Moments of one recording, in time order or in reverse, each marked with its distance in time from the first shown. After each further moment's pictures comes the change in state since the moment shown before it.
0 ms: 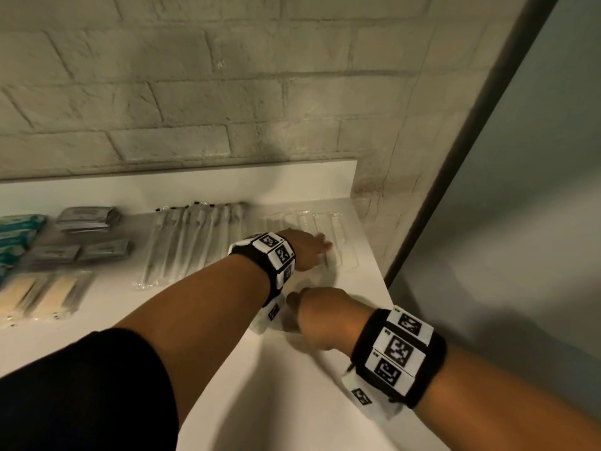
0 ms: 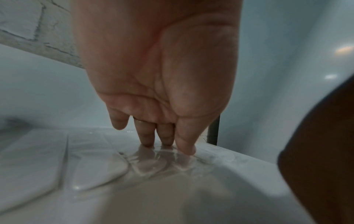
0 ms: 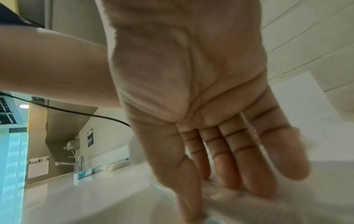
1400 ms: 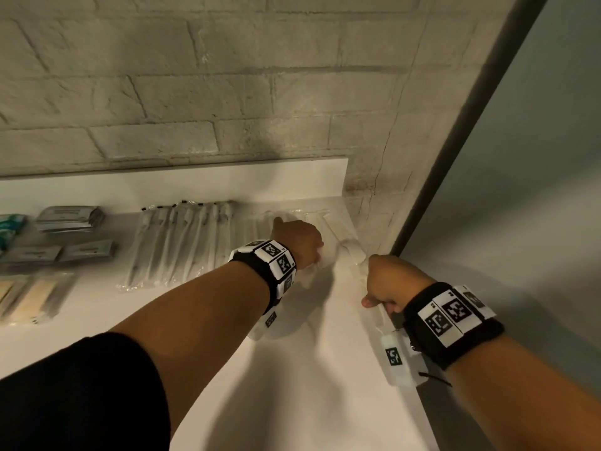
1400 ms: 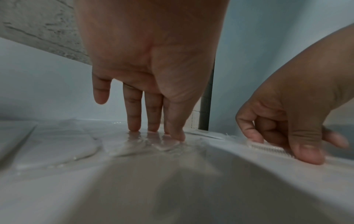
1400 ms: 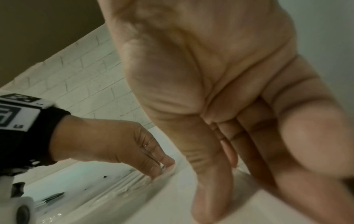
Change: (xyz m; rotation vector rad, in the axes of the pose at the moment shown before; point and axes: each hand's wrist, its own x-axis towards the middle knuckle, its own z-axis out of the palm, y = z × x) left_hand 0.010 0.015 -0.003 -0.079 0.330 -0.166; right_hand -0.014 0.106 -0.010 0.290 -0.080 0.659
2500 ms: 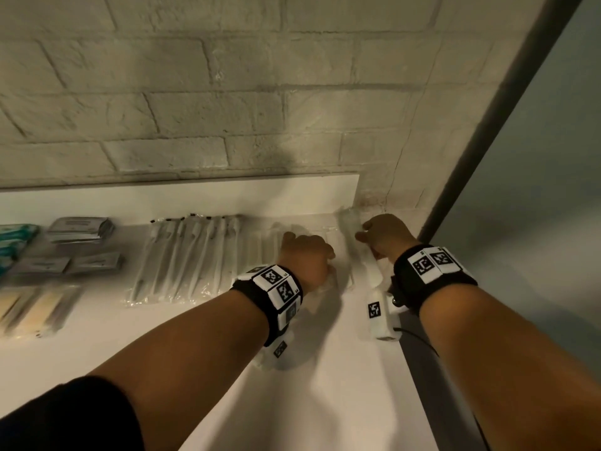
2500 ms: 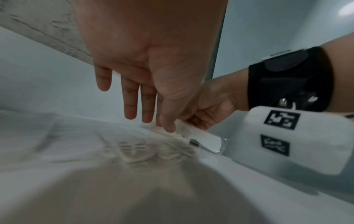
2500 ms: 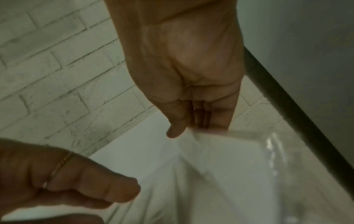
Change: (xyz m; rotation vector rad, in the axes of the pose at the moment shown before) left_hand 0.000 -0.001 0.014 -0.155 0.211 0.005; right_hand 0.083 -0.012 -0.058 0.455 0.294 -0.095
